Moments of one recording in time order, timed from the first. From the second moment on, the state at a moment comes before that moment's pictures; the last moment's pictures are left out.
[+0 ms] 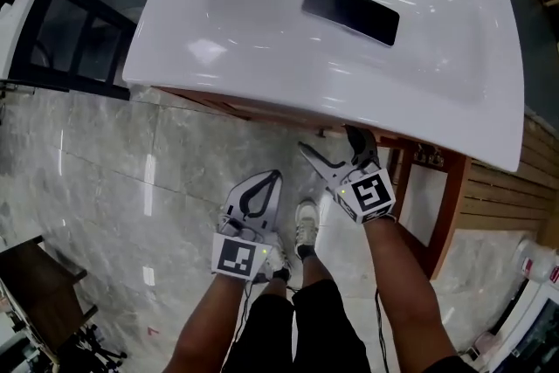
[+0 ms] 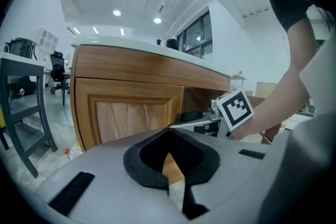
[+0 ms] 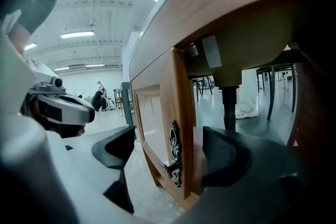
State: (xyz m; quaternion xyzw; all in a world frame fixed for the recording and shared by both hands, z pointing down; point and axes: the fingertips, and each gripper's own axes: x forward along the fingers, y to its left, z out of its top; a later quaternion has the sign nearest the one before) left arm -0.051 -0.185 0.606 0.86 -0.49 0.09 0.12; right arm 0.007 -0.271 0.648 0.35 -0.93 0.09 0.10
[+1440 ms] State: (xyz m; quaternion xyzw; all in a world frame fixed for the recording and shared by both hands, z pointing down) left arm -0.113 -0.122 0.609 0.84 -0.51 0.10 0.13; right arm -0.036 -0.201 0.654 0.35 -0.92 0.09 0.14
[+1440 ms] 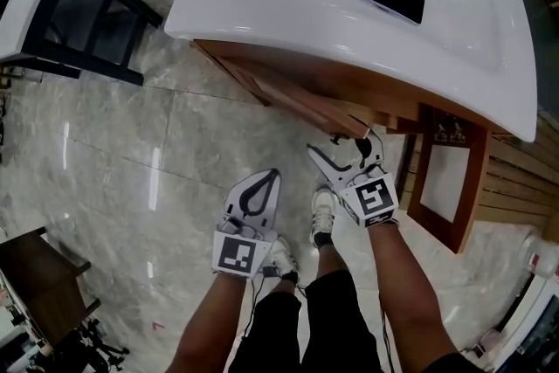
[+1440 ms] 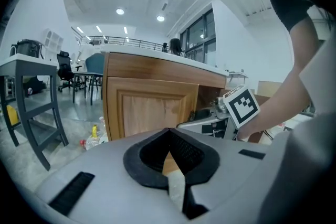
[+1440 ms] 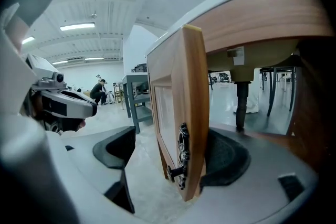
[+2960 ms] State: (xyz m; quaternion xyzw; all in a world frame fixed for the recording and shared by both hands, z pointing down) left arm -0.233 -0.007 0.598 0.79 -0.59 0.10 0.12; right arm -0.159 -0.058 0.649 0.27 -0.95 0.07 0.16
